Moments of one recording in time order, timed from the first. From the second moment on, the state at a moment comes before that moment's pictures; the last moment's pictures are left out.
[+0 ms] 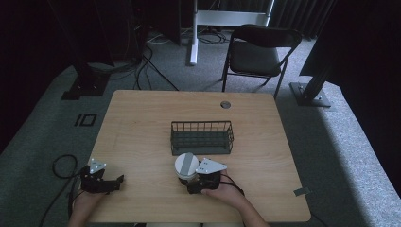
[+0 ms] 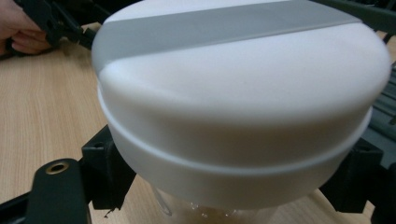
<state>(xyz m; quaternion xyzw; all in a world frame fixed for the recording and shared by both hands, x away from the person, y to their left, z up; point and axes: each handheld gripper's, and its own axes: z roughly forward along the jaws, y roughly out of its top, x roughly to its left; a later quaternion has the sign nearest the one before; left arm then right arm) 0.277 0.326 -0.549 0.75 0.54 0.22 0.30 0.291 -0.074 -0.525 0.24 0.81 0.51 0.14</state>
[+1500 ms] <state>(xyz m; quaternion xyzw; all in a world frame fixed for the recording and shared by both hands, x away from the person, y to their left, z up) 0.277 0.326 -0.549 0.75 0.54 0.22 0.30 0.327 -0.097 -0.432 0.30 0.75 0.55 0.20</state>
